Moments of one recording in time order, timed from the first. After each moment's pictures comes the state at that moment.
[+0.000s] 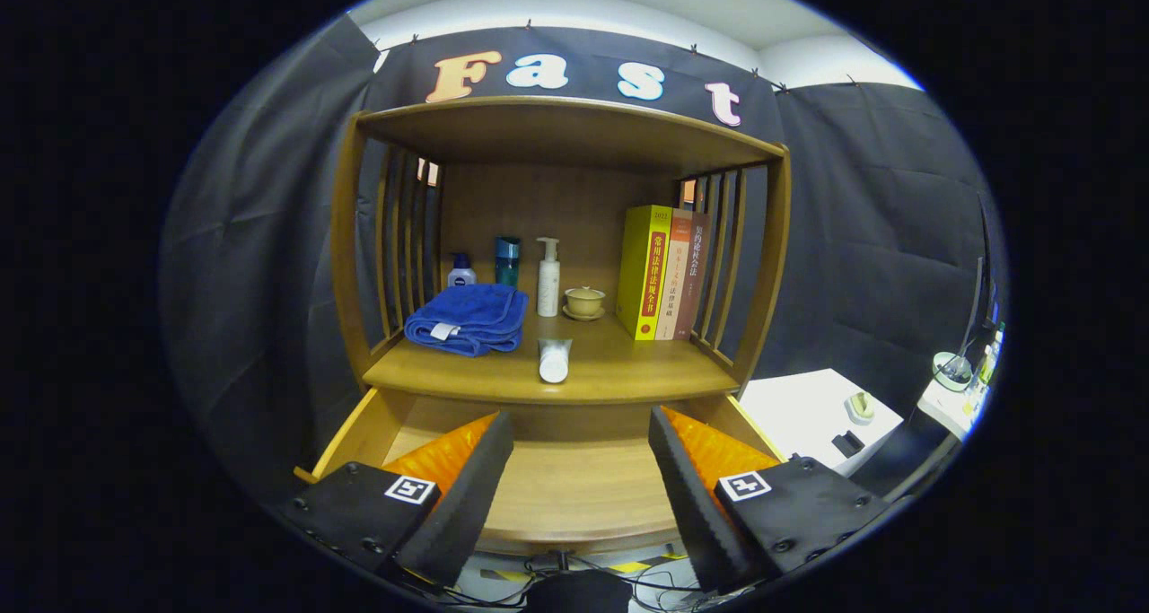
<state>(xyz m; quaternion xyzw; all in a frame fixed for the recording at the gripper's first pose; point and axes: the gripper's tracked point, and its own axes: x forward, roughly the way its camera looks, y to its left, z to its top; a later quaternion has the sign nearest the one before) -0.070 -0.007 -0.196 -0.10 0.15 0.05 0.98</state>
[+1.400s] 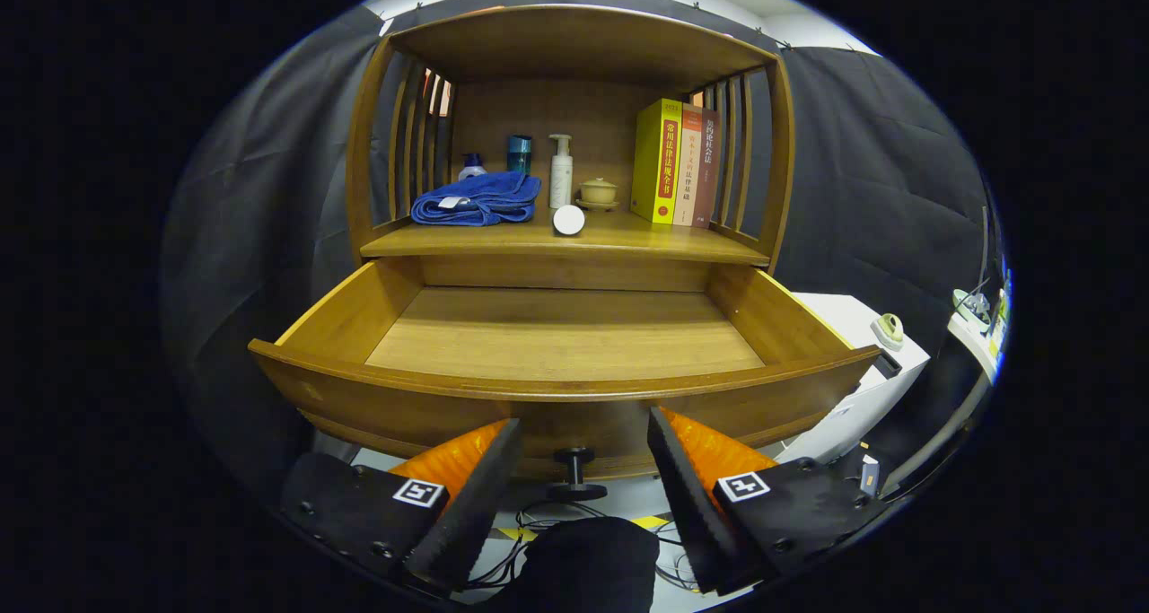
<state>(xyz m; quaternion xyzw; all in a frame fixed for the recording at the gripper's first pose) -0.131 -0.027 -0.340 -0.09 0.26 0.04 0.96</state>
